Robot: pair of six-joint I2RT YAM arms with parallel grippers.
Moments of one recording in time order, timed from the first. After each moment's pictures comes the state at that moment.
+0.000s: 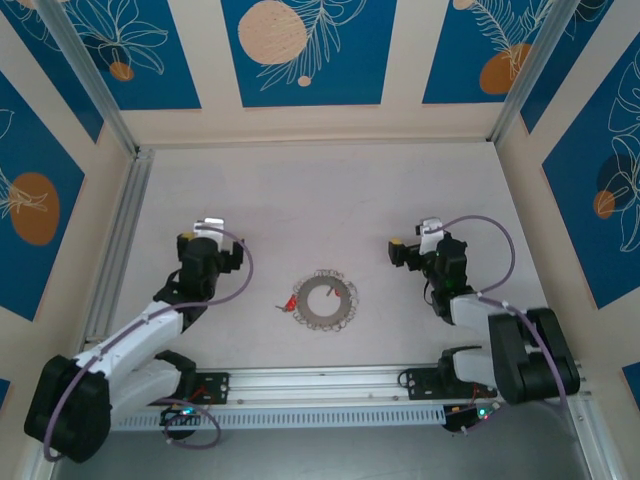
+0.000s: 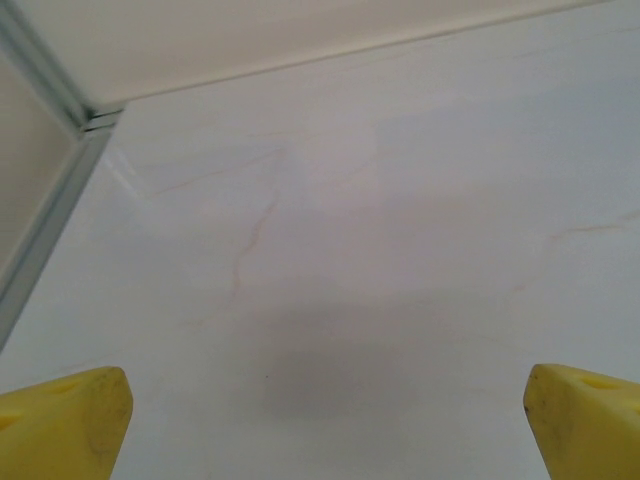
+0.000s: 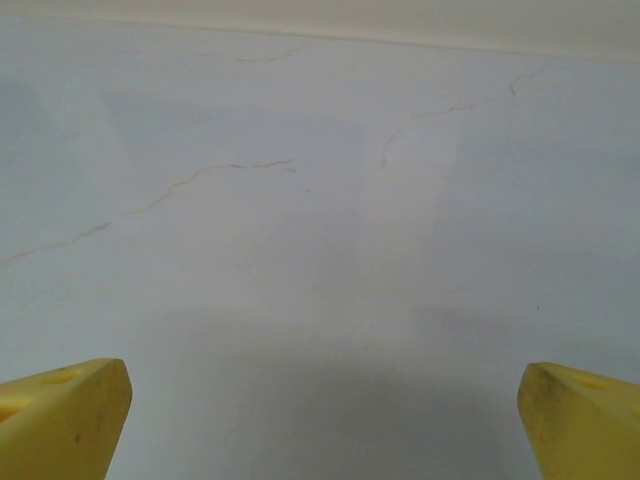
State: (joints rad) left arm -0.37 1.01 0.40 0.16 -0.44 -0.01; right arm 0.11 1.28 0.25 0.65 -0.09 -0.03
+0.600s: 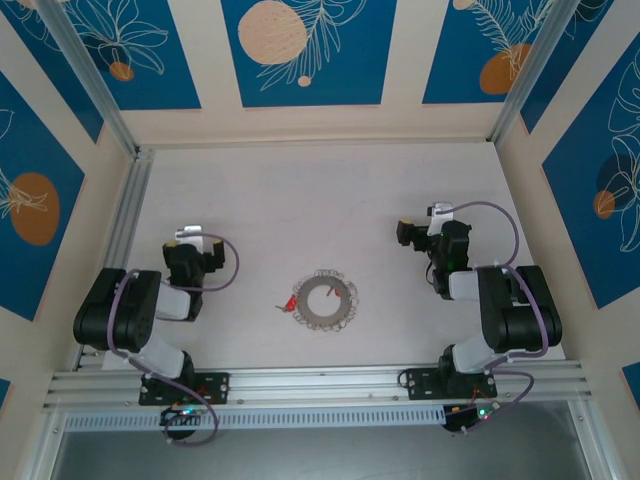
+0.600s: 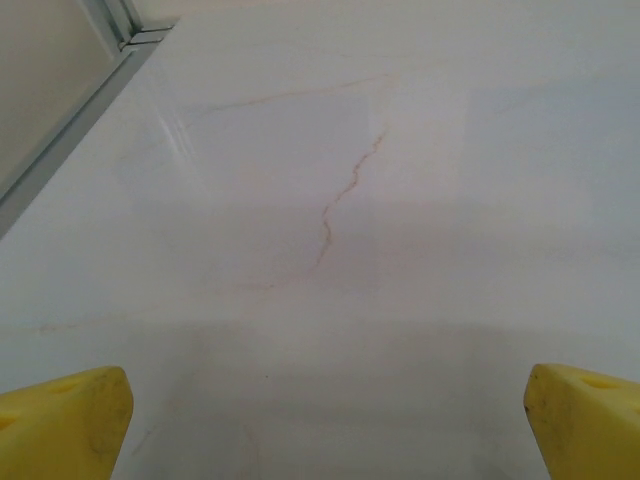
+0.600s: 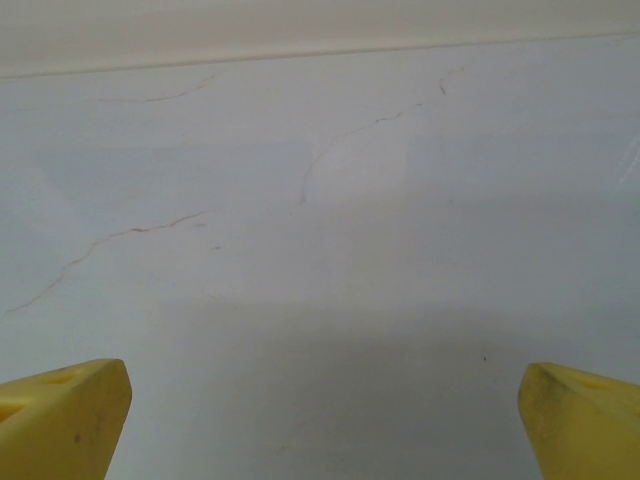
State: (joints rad) left arm -0.07 1.57 0.25 0.92 -0.23 0.02; right arm 0.02 1.52 0.39 0.74 -0.09 0.07
